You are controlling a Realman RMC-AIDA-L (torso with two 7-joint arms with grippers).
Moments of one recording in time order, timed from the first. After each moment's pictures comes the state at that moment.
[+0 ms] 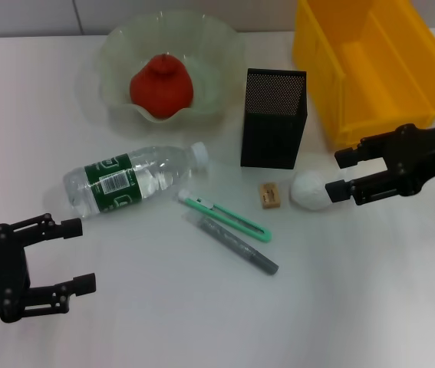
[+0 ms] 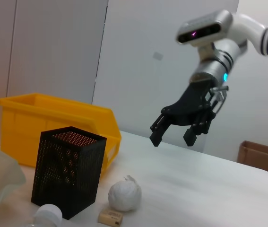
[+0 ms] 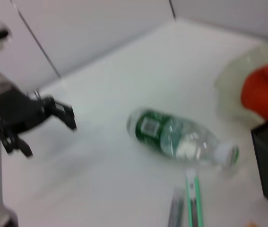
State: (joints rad) left arm -0.25 -1.90 0.90 0.49 1.73 1.80 -1.04; right arm 0.60 2.05 -0.74 -1.00 -2.24 -1.80 1.82
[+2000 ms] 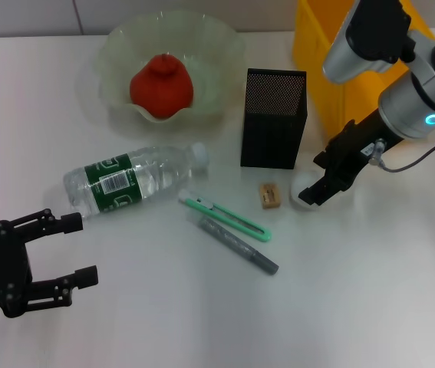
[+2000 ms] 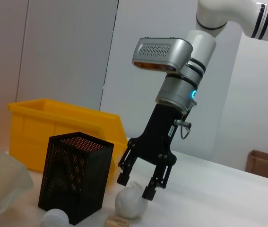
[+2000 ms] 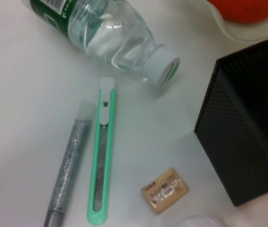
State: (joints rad) left arm -0.25 -1.91 0.87 0.48 1.73 1.80 -1.04; right arm 0.83 2.08 -1.23 -0.93 -2.58 -1.44 2.14
